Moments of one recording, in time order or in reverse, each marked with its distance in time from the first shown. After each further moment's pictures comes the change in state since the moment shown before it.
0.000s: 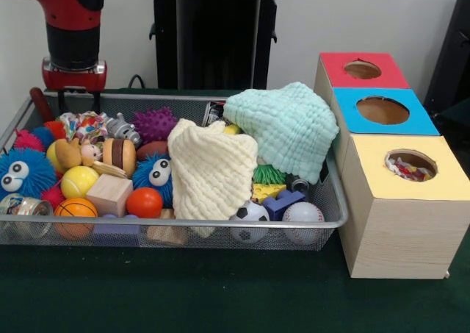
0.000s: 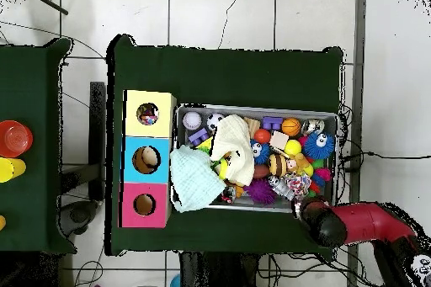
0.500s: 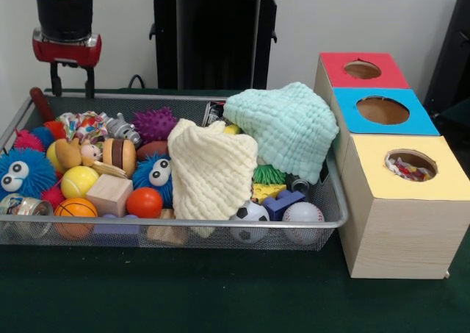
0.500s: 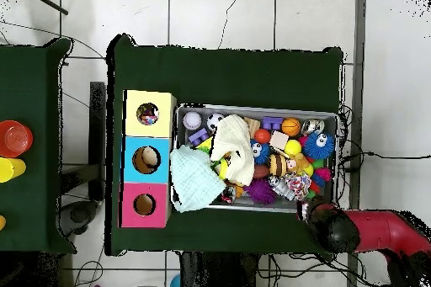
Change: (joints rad) arm -0.015 -0.133 0.013 0.066 0.142 0.032 0.000
